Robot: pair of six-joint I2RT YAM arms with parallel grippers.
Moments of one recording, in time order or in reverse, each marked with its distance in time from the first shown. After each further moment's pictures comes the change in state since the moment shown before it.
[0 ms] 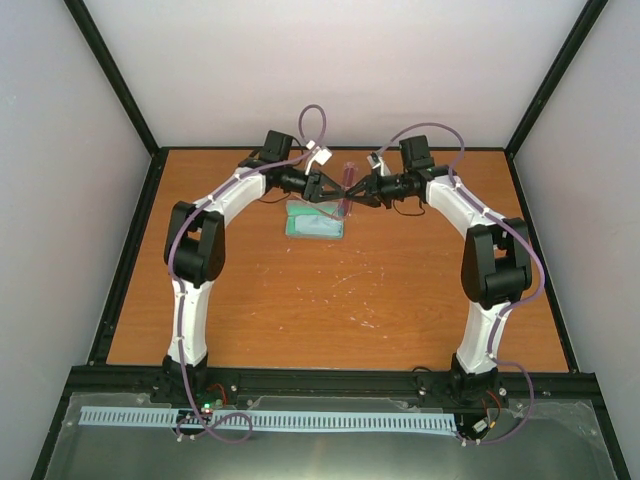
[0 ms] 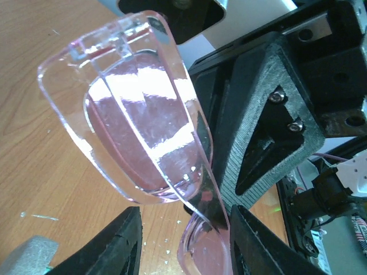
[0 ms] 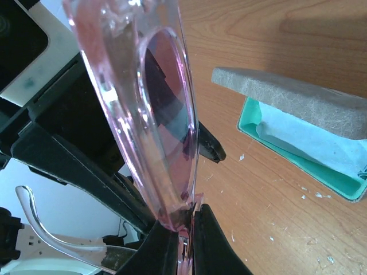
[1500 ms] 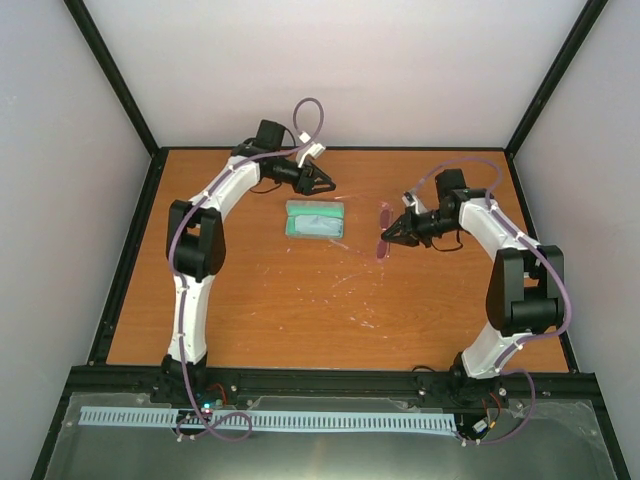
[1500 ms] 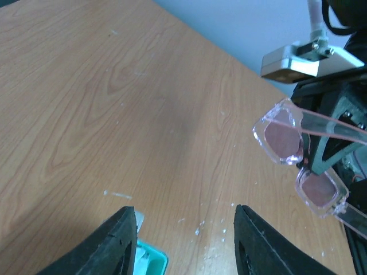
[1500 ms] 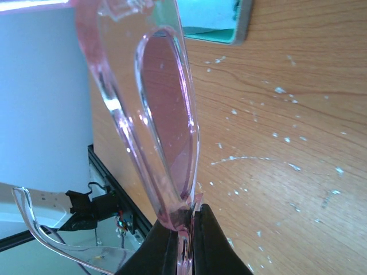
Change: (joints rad) left arm 0.052 0.068 0.191 -0.257 -0.130 0.226; right arm -0.167 -0.239 -0.315 -0.361 0.097 -0.299
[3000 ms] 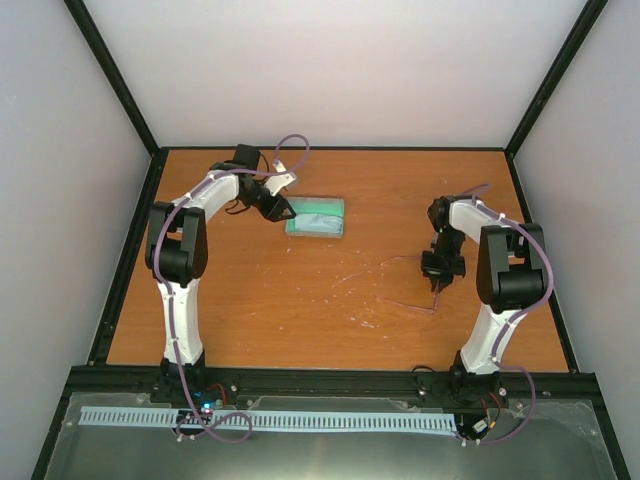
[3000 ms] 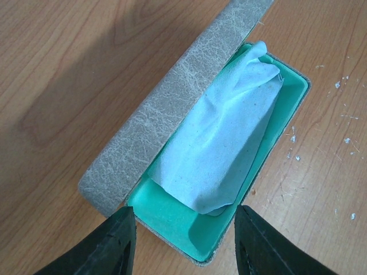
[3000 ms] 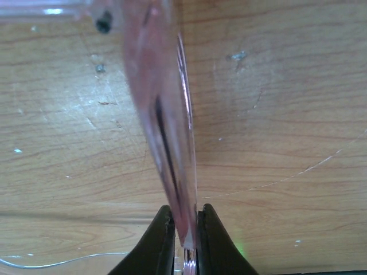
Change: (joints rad) left arm 0.109 -0.129 -0.337 -0.030 -0.429 0.261; right arm -0.008 0.179 -0.023 -0.380 0.838 0.087
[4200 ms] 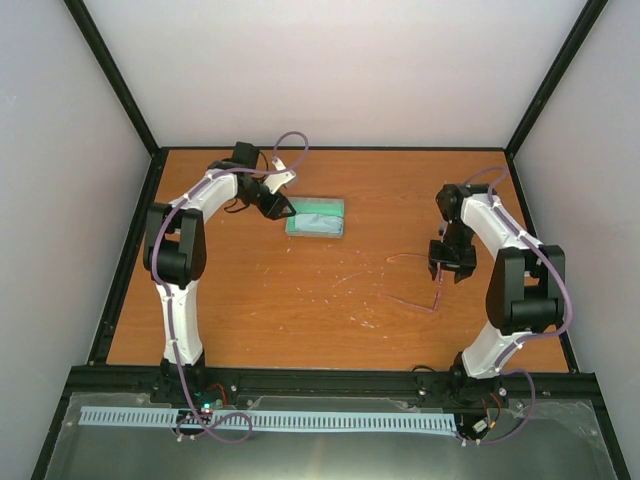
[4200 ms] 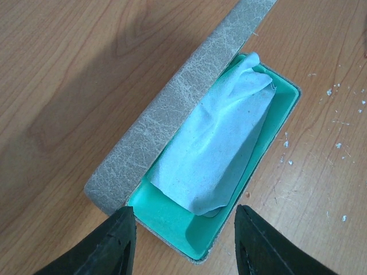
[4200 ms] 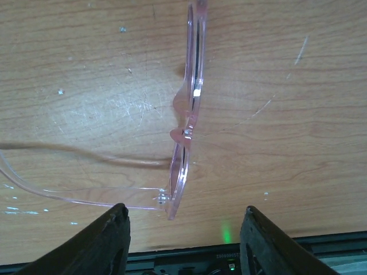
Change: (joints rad) left arm 0.000 -0.024 0.000 0.000 0.005 -0.010; right arm 0.000 -0.176 0.078 -0.139 0.032 -0.014
